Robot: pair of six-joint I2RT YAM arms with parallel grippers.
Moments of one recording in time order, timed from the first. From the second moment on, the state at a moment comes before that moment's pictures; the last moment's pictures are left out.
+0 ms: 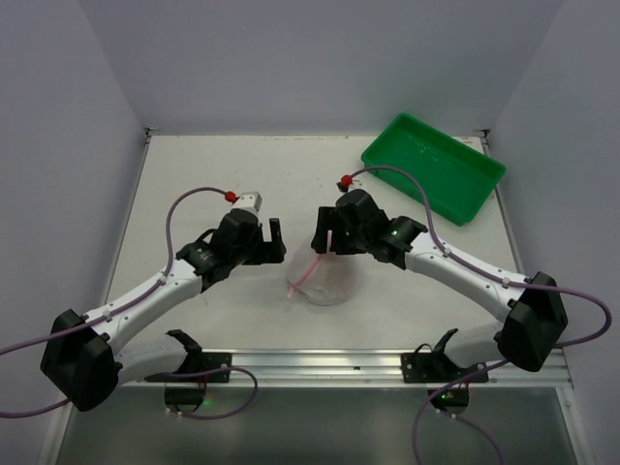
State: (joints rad) left arm -0.63 1.14 0.77 -0.39 -0.17 -0.56; right arm 0.81 1.37 1.11 -0.50 0.10 0.70
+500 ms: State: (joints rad) left arm -0.63 1.19 0.65 -0.19 -0.01 -0.65; right arm 0.56 1.33 0.77 -0.33 -0.04 0.75
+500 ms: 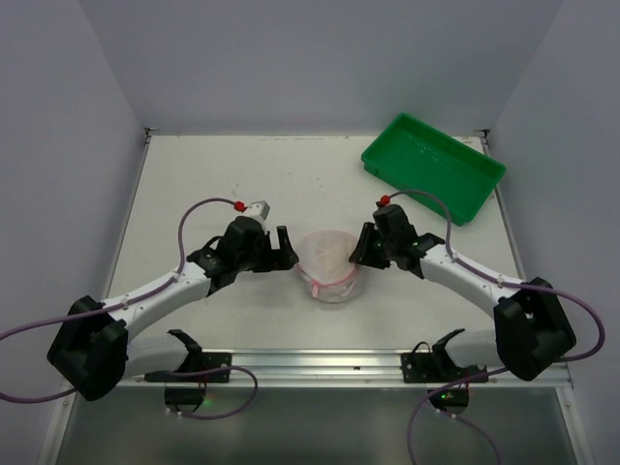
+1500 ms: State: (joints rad) left arm -0.62 1.28 0.58 0.12 0.21 -0.77; right arm 0.47 1.36 0.70 -0.14 -0.26 0.66
